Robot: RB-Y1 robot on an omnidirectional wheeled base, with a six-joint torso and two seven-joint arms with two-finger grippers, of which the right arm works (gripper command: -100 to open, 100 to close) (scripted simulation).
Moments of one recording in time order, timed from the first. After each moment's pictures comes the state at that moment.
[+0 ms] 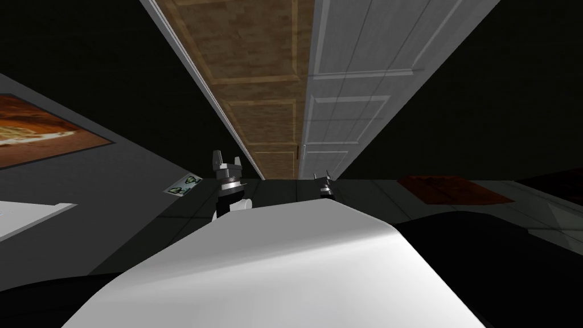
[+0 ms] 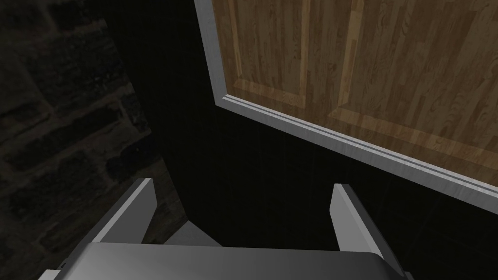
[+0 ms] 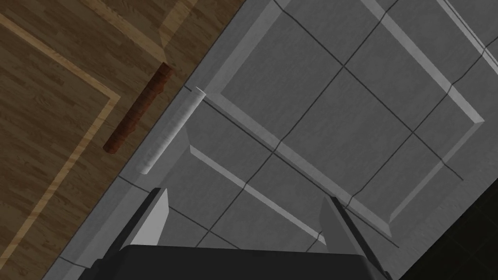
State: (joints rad) arm 0.40 -0.17 0.09 -1.51 -0.25 -0.67 -0.87
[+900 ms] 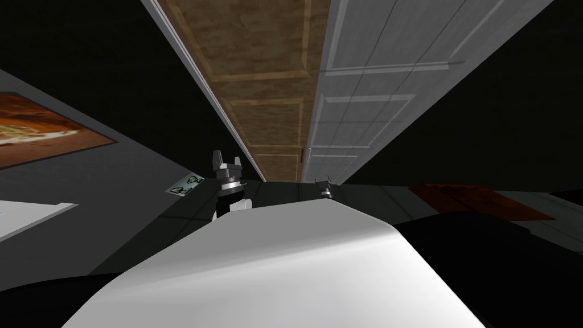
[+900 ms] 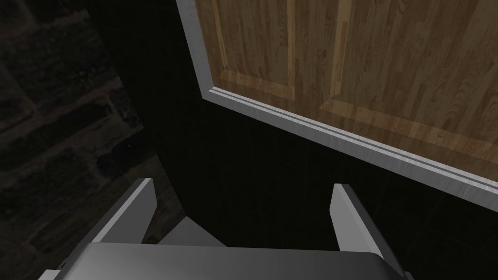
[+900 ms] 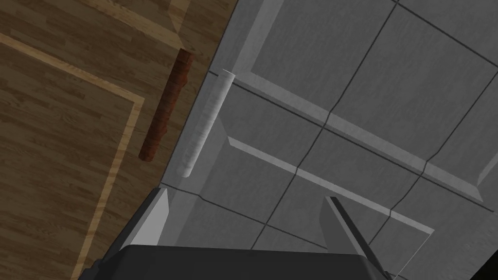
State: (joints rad) arm 0.39 -0.19 0.10 -1.36 -0.32 -0.72 -1.07
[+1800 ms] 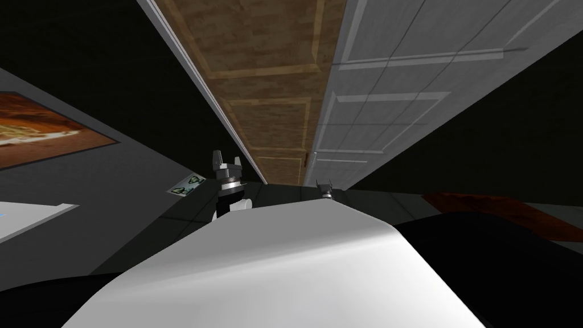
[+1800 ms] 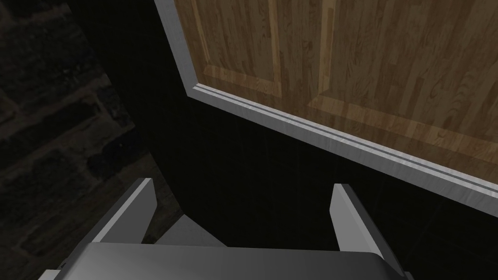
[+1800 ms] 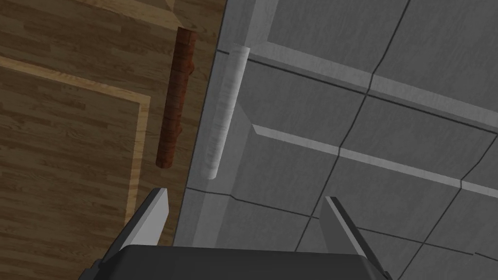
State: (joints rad) arm 0.37 -0.21 0.11 -1.24 -0.38 -0.76 -1.24
